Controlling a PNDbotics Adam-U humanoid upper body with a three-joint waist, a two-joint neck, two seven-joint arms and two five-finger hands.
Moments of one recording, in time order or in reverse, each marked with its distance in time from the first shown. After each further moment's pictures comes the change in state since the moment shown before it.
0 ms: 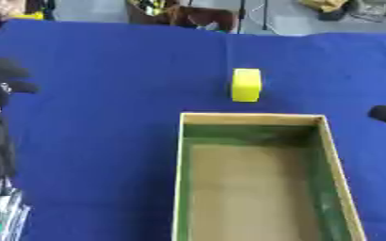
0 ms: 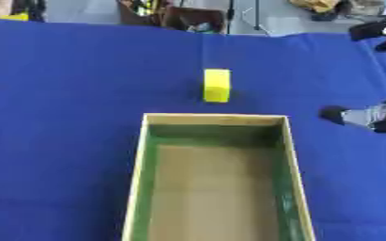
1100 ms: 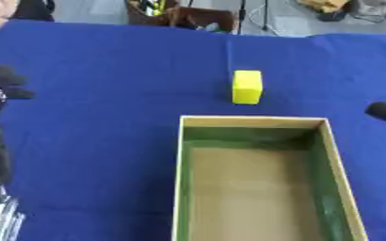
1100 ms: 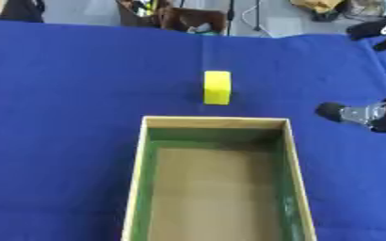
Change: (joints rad) left arm -0.001 -0.002 0.000 0.000 -0.005 0.000 0.000; right arm 0.000 0.000 -0.012 -0.011 -0.014 -0.005 -0.053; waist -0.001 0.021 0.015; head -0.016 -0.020
